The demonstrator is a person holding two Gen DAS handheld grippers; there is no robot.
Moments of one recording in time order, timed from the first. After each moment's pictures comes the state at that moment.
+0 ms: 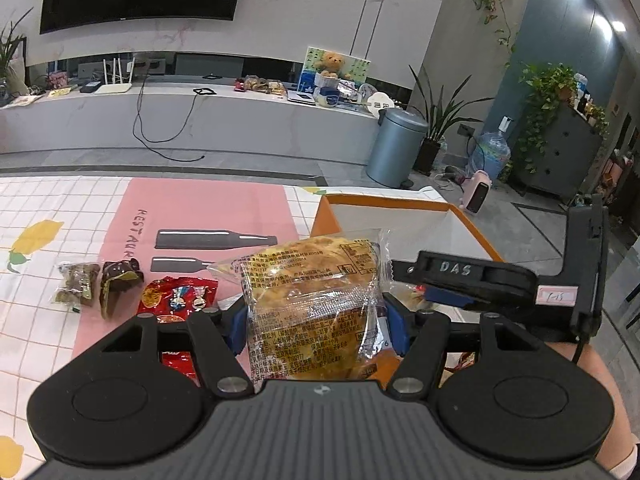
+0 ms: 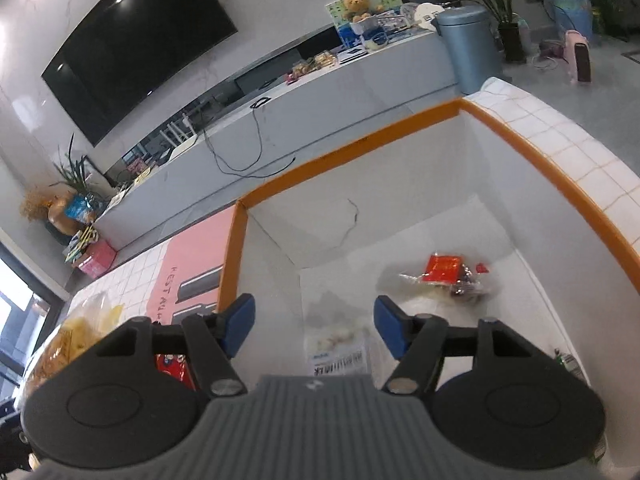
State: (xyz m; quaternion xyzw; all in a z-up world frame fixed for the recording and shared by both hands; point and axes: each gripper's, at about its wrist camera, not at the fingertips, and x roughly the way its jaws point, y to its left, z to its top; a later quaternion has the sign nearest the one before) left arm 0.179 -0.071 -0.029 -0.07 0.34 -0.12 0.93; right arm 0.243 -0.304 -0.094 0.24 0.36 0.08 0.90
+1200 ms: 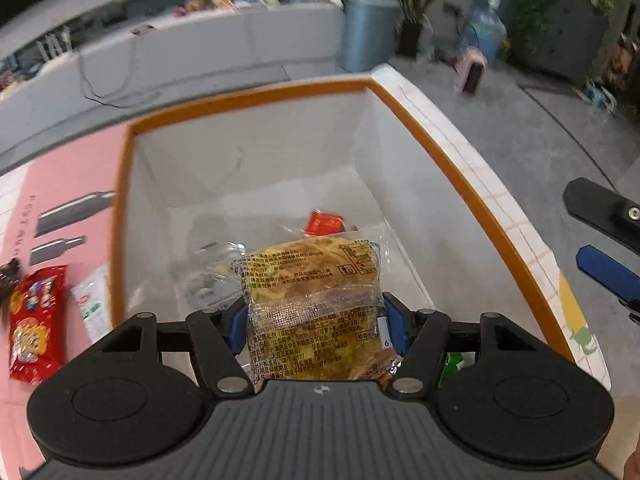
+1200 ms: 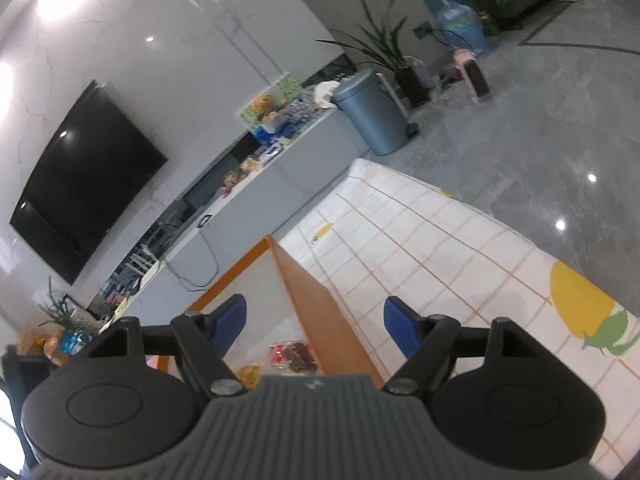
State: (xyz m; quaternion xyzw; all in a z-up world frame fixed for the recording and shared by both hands) left arm 0.259 -0.249 -0.091 0.05 0.48 -0.14 0.87; right arm 0.159 -0.466 -0.081 0.36 0.26 -0.04 0.90
